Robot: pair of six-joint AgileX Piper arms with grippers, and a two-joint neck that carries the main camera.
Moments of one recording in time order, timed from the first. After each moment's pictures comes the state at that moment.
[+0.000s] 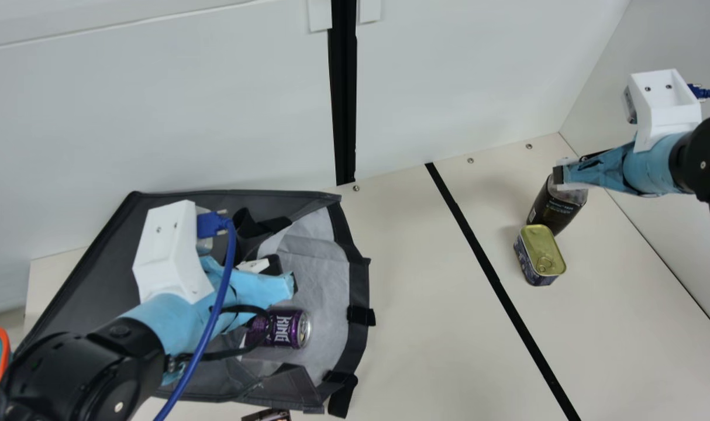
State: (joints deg) left arm -42.6 90.8 -83.7 -2.4 37.8 -29.4; right arm -26.5 86.1 -91.5 -2.9 58.1 -10.7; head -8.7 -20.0
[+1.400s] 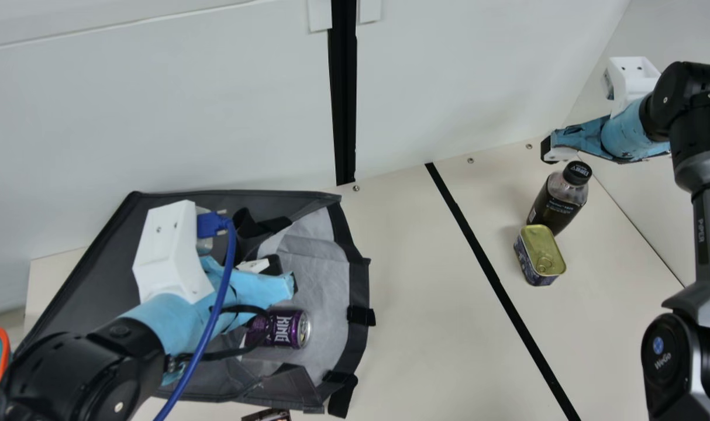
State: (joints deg) left arm -42.6 90.8 -83.7 -2.4 37.8 -29.4; right arm -28.3 108.3 -113.3 0.0 66.5 -8.5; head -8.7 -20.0
